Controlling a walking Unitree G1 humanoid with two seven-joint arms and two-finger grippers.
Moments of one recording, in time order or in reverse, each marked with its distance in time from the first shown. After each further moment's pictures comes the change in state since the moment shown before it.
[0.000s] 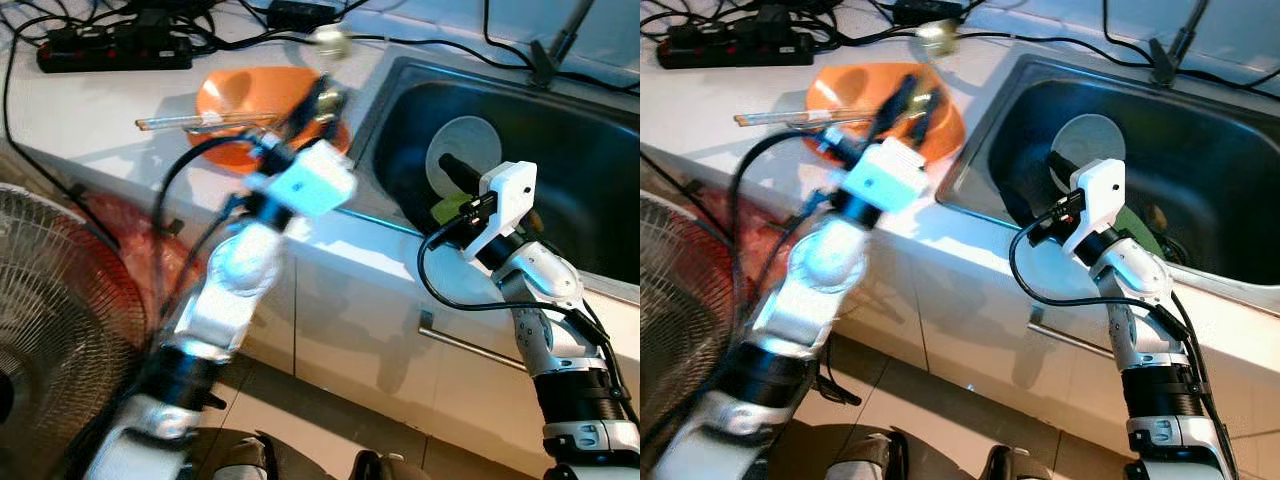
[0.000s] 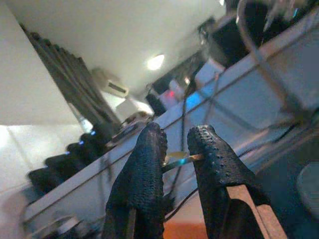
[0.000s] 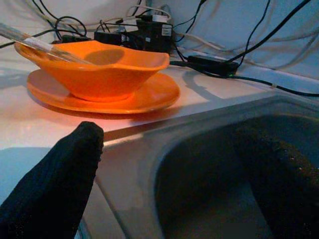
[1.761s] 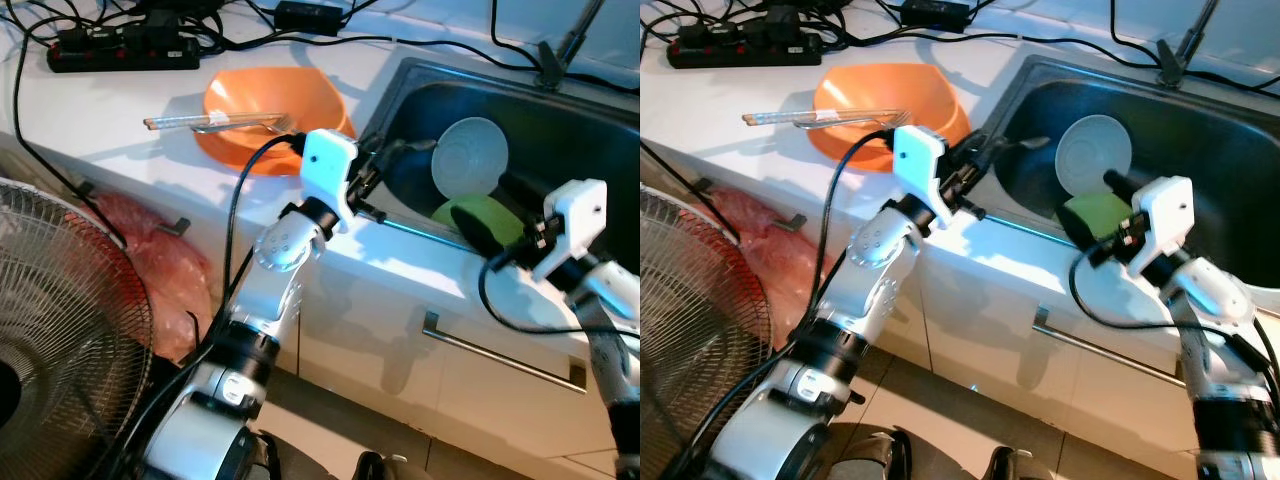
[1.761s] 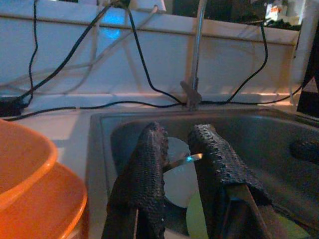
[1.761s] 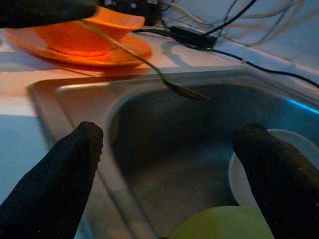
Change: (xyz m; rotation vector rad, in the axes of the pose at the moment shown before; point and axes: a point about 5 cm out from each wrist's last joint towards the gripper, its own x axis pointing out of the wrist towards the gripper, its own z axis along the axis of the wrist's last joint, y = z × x) left arm 0.019 -0.051 -0.045 -0.753 0.268 -0.172; right arm -0.060 -0.037 0.006 -0.104 0.127 -0.029
